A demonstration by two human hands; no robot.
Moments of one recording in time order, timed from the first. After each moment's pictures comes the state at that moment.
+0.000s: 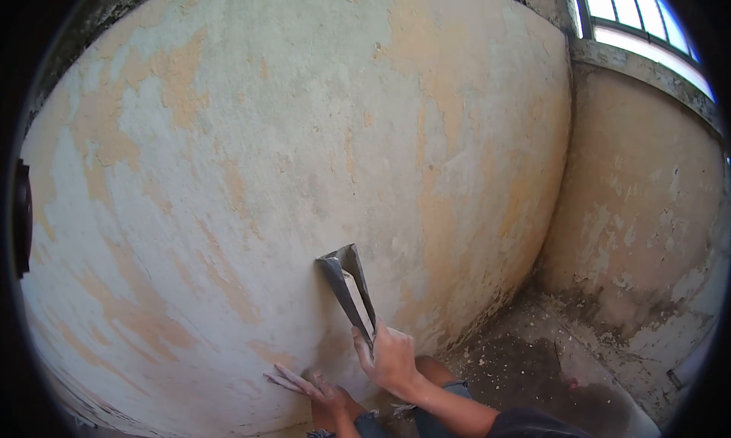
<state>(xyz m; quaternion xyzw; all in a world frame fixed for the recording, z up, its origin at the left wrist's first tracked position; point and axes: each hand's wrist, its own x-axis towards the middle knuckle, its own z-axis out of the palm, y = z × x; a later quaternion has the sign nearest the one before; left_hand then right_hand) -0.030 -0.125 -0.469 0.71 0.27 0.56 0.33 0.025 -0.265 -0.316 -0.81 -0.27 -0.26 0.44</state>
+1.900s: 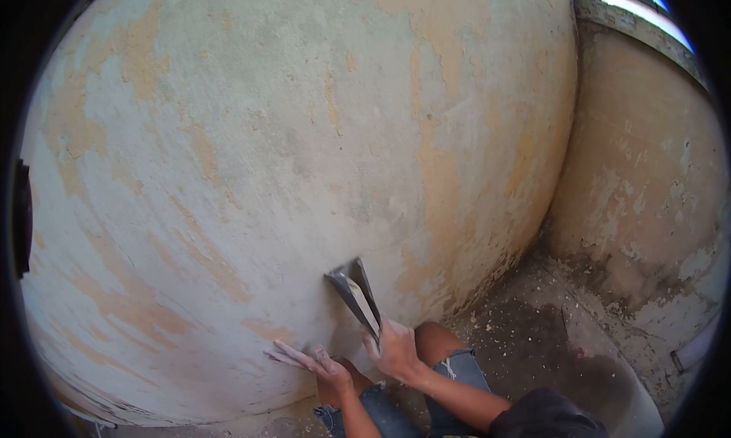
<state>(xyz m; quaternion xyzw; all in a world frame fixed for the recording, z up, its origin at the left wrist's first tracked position) -0.037 -0.130 -0.466 0.72 0.25 0.54 0.35 0.013 -0.266 -0.413 -0.83 -0.25 -0.17 0.47</state>
